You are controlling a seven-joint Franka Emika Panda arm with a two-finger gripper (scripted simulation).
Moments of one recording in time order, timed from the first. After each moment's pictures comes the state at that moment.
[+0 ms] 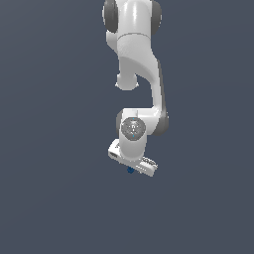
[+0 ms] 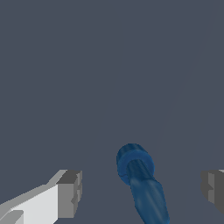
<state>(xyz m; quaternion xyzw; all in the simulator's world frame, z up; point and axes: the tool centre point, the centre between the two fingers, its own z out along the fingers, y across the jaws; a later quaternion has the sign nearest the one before) 0.082 0.017 0.042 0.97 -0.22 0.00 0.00</state>
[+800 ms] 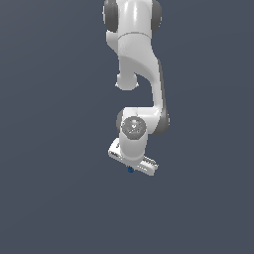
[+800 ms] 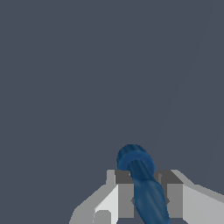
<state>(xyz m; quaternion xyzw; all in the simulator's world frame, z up) 0.081 0.019 0.043 0.97 -0.22 0.00 0.00</state>
